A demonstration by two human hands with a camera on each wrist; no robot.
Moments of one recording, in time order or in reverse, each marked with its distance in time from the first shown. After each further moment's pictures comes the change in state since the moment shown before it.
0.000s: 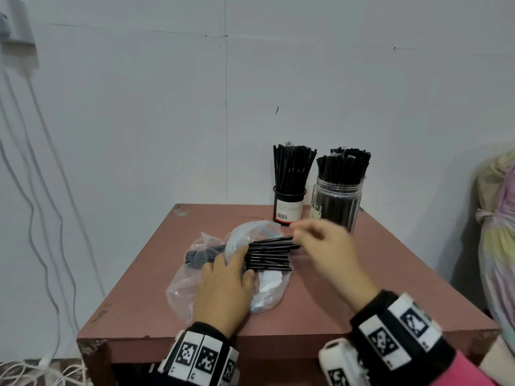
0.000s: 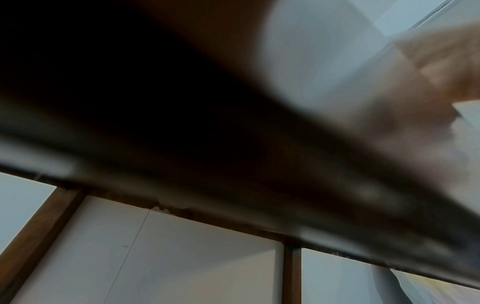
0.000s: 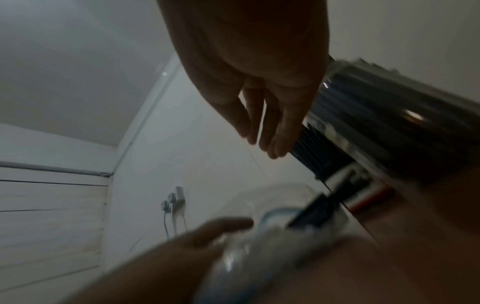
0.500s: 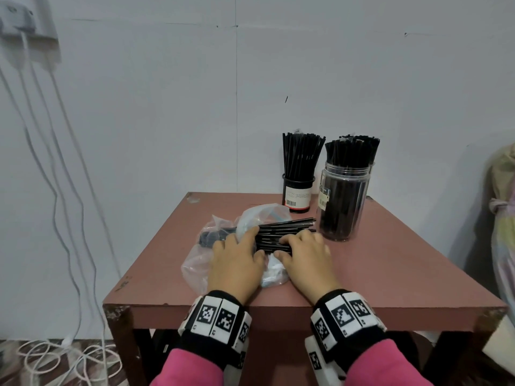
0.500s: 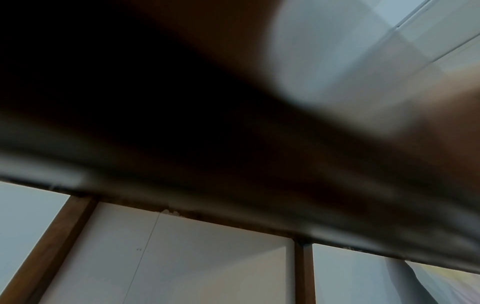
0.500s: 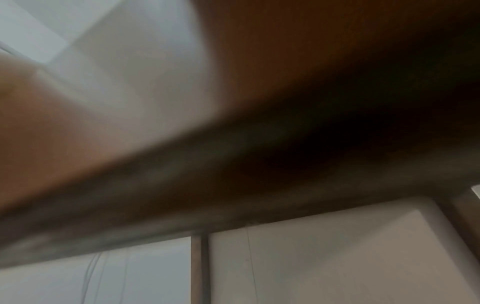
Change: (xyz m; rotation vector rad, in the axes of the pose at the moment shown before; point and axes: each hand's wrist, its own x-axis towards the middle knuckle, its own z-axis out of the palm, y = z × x) left_hand 0.001 0.001 0.002 0.044 -0.017 -0.021; right_hand -0.020 0.045 0.048 -0.787 -0.171 -0.075
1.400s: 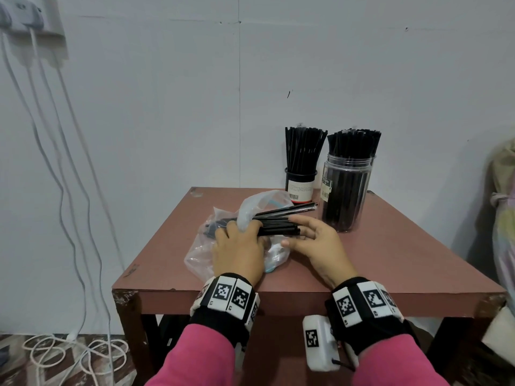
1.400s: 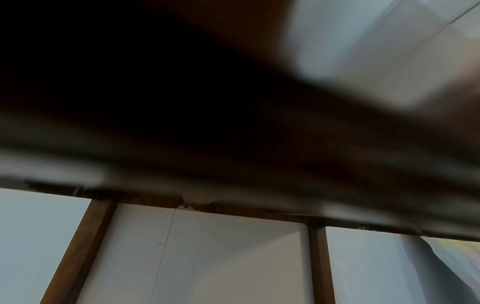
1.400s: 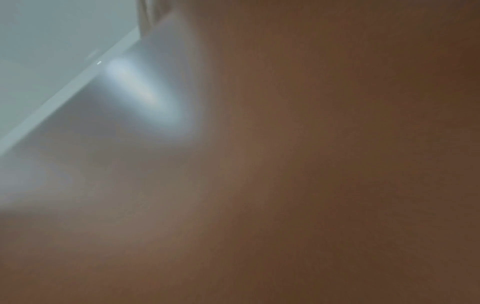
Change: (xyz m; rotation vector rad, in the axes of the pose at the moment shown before) left_hand -0.001 0.001 0.004 0.225 0.129 0.028; right_hand -0.005 0.009 -0.005 1.292 0.004 0.070
